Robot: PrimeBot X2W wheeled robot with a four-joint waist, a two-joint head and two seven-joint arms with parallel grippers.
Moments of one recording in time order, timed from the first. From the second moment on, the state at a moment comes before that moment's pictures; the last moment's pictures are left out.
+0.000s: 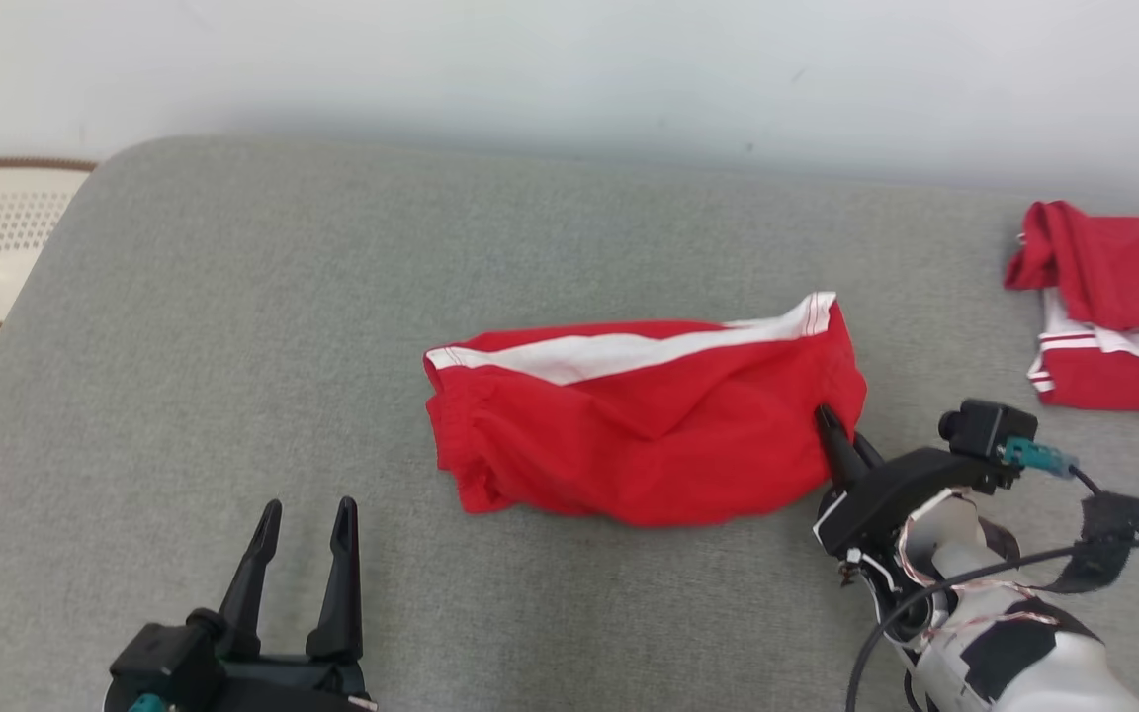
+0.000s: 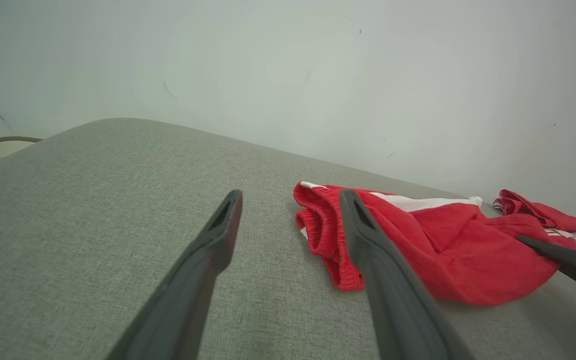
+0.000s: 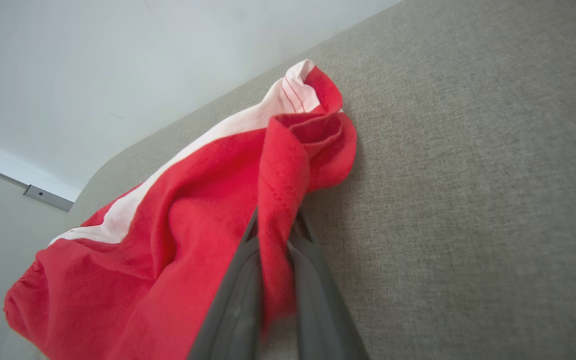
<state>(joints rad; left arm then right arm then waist) -0.16 0.05 -0.11 0.07 -0.29 -0.02 -0.26 -0.72 -0.25 0.78 0.91 1.11 0.13 -0.21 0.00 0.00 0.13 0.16</state>
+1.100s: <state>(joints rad) -0.09 0.05 -0.07 0.07 -0.28 -0.02 -0.26 -0.45 -0.26 0.49 0.64 0.81 0.13 -0.26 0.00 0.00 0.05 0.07</state>
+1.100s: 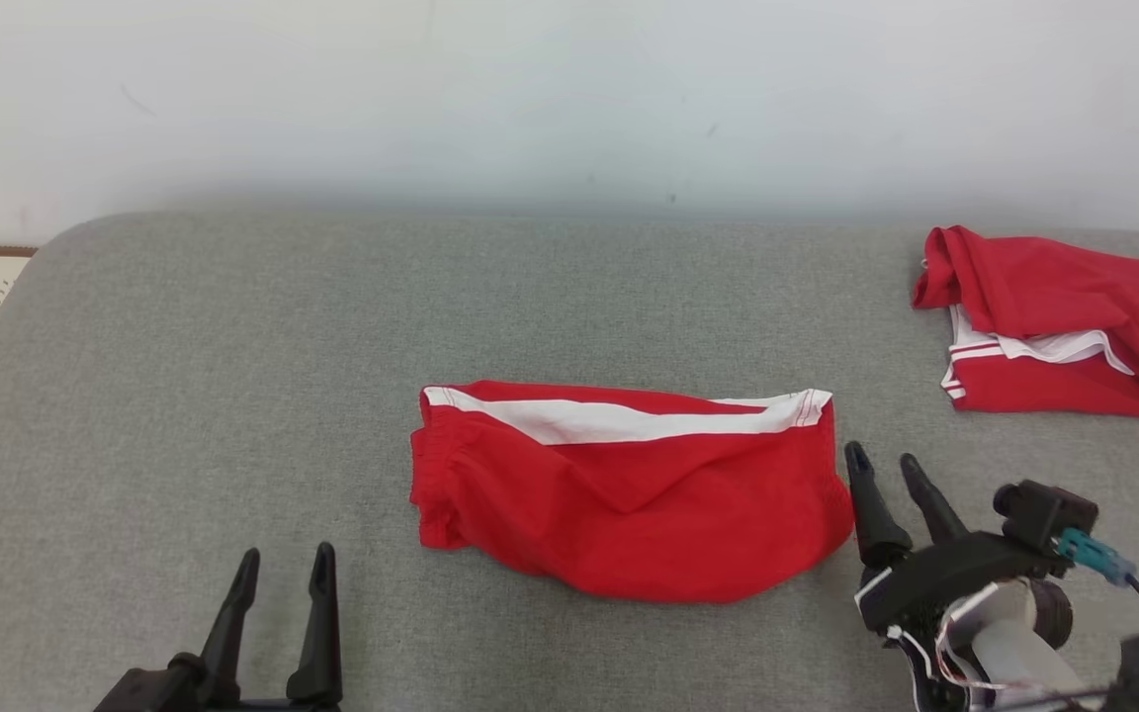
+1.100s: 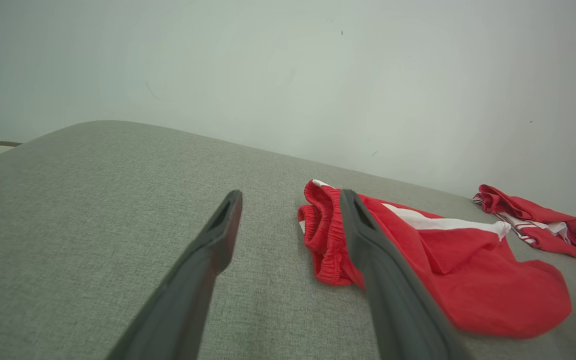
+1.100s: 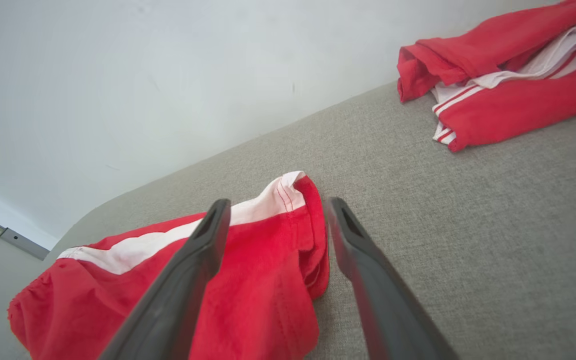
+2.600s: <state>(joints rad) -0.03 0.06 0.04 0.11 -0.13 -0.01 -0.26 -0.03 -0.08 0.12 0.10 0.22 0.13 -0.23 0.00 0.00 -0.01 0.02</state>
